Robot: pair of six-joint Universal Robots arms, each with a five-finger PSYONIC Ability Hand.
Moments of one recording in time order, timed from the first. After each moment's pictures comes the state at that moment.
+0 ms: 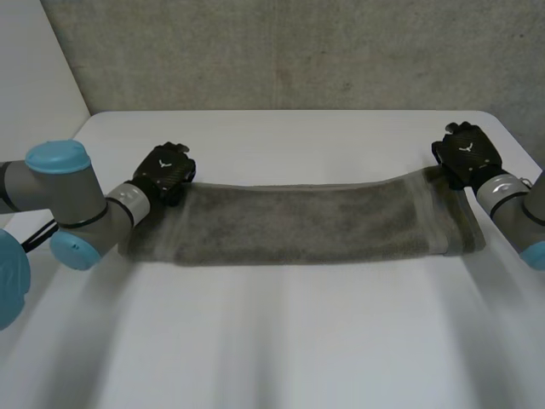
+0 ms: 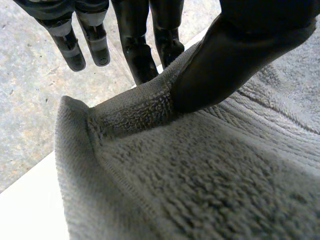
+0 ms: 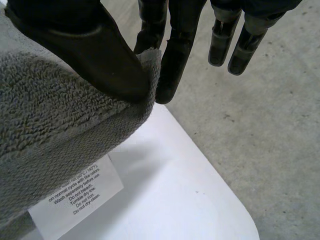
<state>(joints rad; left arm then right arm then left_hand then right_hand) 4.51 -2.55 -0.97 3.31 -1.14 3.56 1.59 -0.67 1.08 -0.35 1.14 2.56 1.31 1.32 0.22 0.23 1.15 1.33 1.31 0.21 0.23 1.15</state>
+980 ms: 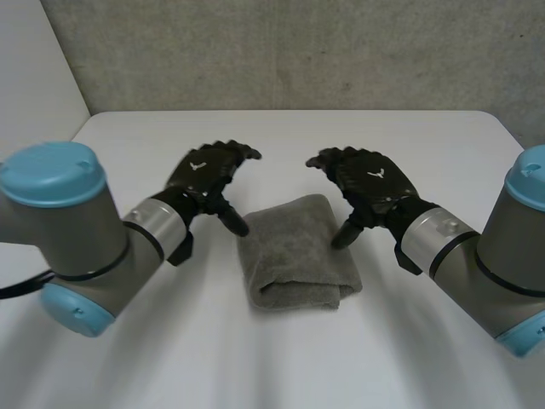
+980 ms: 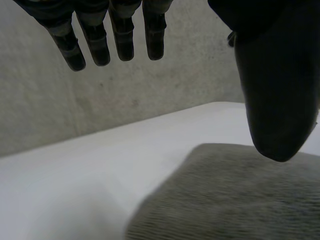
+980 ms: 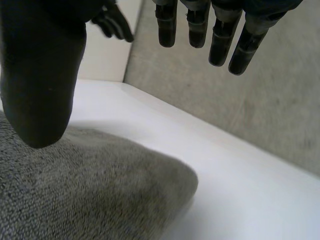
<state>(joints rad) 4.23 -2.02 -1.50 3.38 -1.34 3.01 1.97 -1.23 1.62 -0.22 1.19 3.09 0.31 0.26 0.22 0.23 0.06 0.24 0.25 0.21 0.23 0.06</state>
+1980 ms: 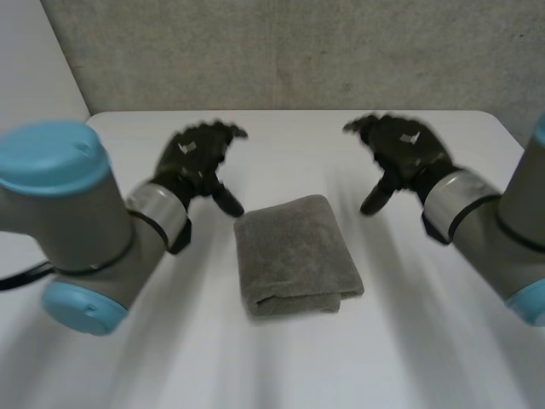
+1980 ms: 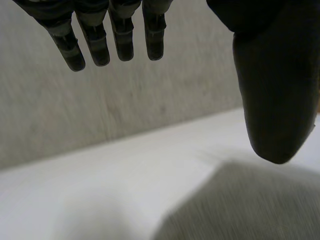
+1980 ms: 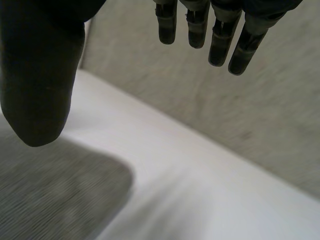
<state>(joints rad) 4.17 -1.96 -1.44 3.31 -1.54 3.01 1.96 -1.27 1.47 -0.07 1.37 3.01 0.31 0.26 0.22 0.23 0.06 0.21 0.25 0.21 0.23 0.06</state>
